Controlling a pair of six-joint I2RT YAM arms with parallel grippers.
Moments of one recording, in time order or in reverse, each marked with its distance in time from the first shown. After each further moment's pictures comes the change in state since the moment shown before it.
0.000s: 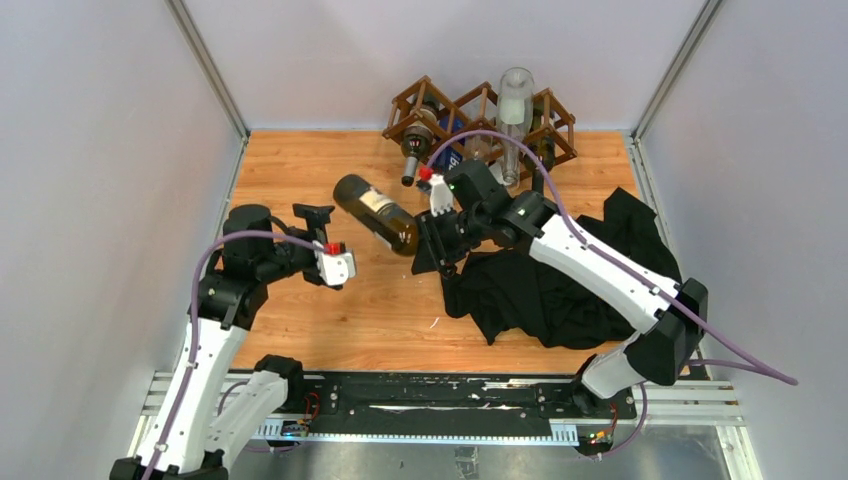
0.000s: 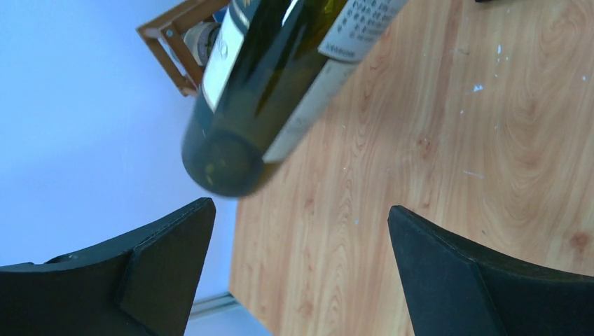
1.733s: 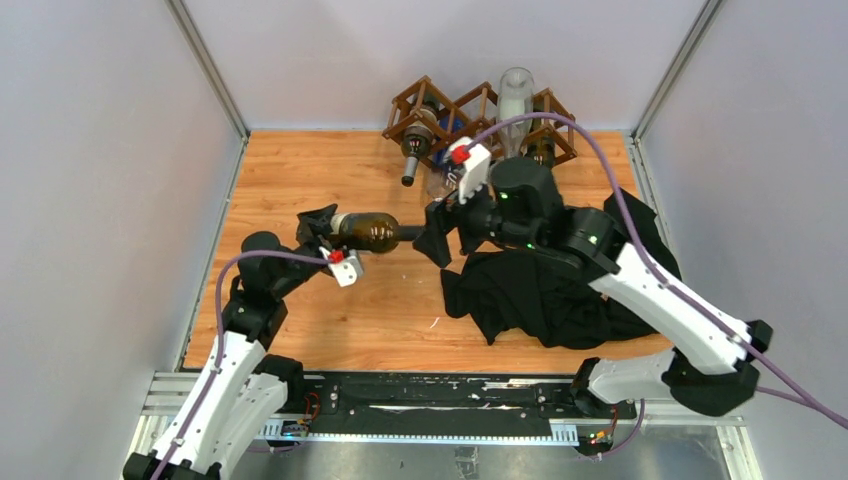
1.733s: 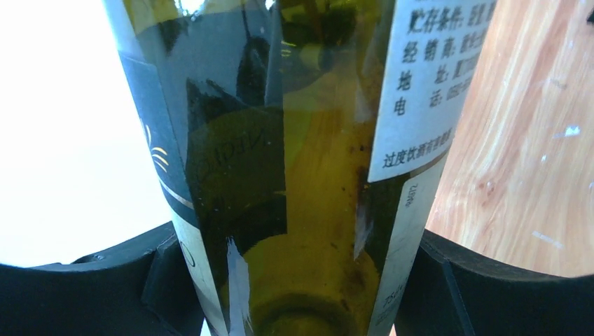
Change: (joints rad) left arm -0.031 -0.155 -0.436 0.602 -0.055 -0.056; right arm 0.169 -0.169 0.127 0.021 0.353 -0.151
